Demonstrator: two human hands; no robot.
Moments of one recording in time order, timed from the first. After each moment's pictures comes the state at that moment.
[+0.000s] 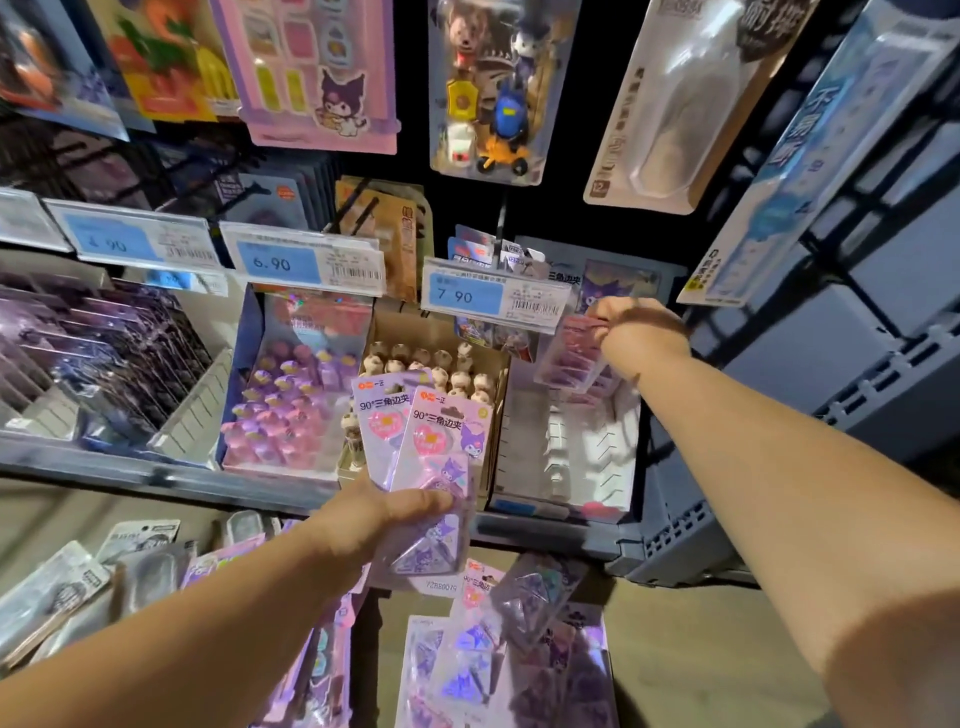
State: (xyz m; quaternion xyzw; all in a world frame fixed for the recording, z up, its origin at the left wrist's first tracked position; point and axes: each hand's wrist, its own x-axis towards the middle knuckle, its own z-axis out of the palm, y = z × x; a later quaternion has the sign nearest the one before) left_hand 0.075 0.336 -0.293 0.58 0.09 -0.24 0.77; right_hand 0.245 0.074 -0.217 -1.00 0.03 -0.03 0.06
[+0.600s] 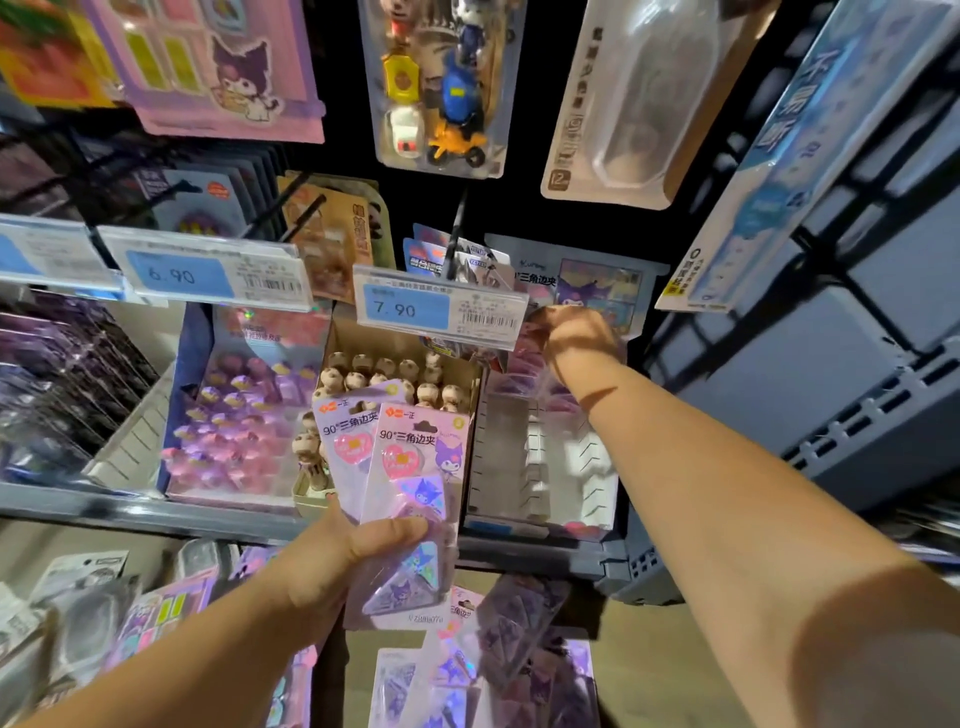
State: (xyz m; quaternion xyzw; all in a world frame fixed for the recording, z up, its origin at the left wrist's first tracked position) left_hand 0.082 0.315 -0.296 0.57 0.09 -0.25 0.78; right_hand 0.283 0.090 -0.256 -0.89 0.11 0.03 0.45
